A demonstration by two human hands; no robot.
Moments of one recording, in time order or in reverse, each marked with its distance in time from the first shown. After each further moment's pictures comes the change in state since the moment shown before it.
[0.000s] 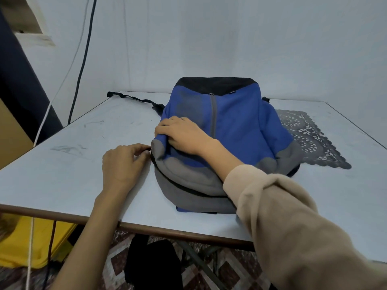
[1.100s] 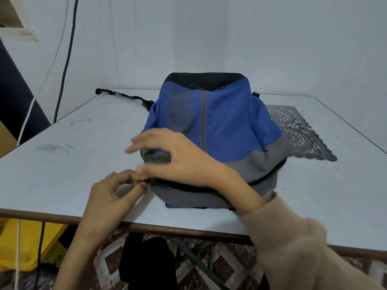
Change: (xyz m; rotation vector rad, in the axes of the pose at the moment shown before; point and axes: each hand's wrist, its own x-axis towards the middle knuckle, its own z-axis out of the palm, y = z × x) left_hand -0.080 0.033 -0.038 -0.534 -0.178 0.009; right_hand -0.082 -0.061 -0.047 0.744 0.140 0.001
